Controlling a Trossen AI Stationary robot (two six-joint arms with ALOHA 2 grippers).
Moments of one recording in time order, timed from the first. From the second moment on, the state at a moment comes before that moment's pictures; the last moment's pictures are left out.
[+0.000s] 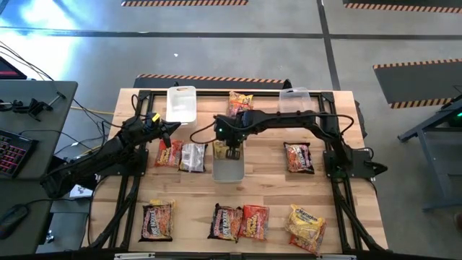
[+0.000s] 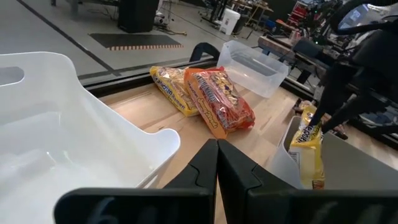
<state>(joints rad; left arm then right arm) 0.66 0.25 0.01 0.04 0.14 -0.30 -0.11 2.11 1.82 -0.91 0.03 -0.03</state>
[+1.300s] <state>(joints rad) 0.66 0.25 0.01 0.03 0.14 -0.30 0.07 2.17 1.82 -0.86 0.63 -0.02</state>
